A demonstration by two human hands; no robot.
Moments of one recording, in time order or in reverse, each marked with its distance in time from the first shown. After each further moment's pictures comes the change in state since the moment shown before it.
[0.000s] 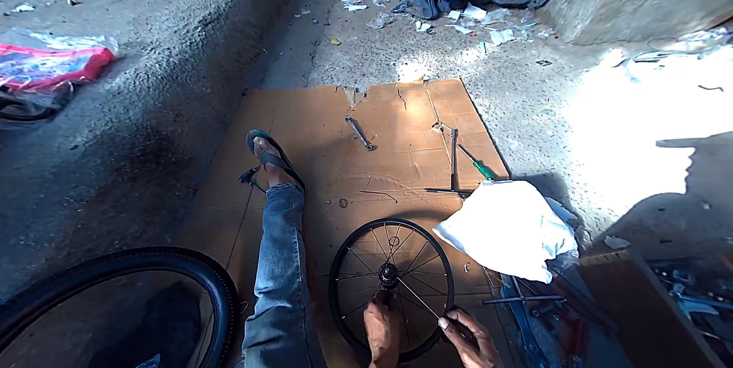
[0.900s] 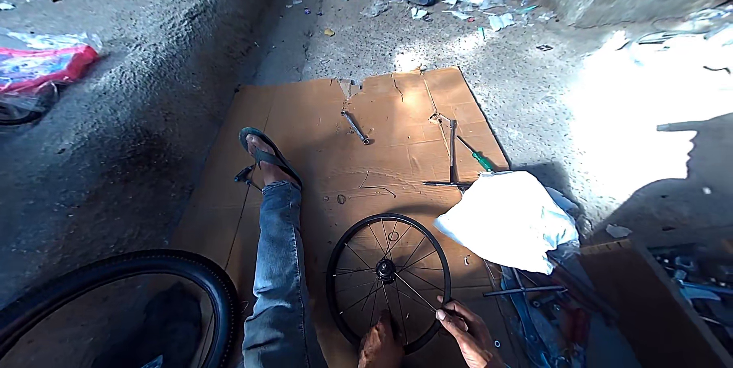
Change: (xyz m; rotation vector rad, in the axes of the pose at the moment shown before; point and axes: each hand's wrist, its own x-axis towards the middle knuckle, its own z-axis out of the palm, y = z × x) left_hand -0.031 -0.014 -0.038 0.357 -0.551 -0.007; right_hand 0.010 0.013 0.009 0.100 0.024 0.005
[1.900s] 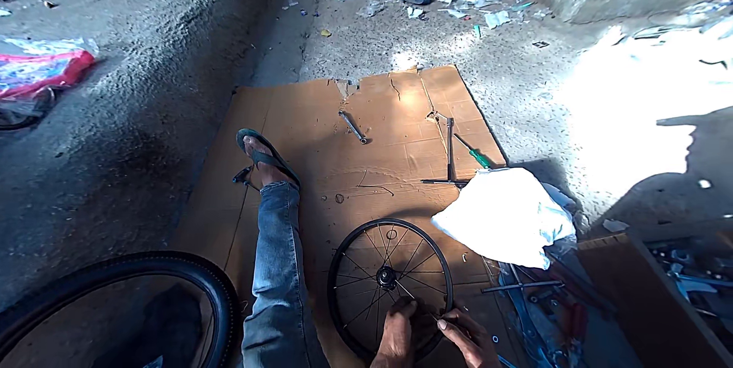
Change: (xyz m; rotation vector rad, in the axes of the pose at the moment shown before) left_hand 0.011 0.041 0.028 -1.379 -0.079 0.044; right_hand -0.022 0.003 -0.004 0.147 -0.010 -0.019
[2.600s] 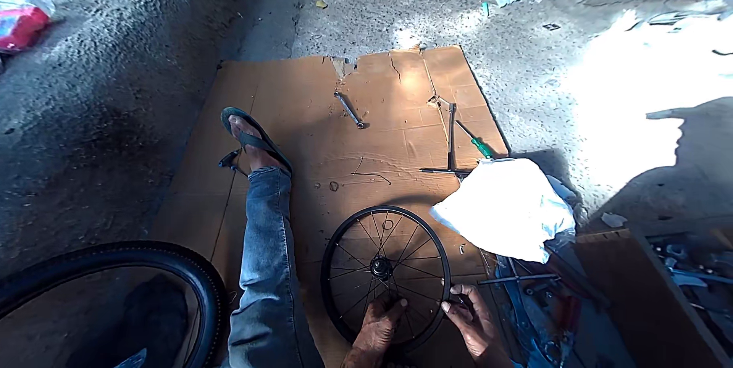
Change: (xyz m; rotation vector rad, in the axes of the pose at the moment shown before) left_hand 0.012 0.003 -0.048 0.344 -0.130 0.179; right_hand 0.022 -0.001 -0.008 0.030 0.122 -0.012
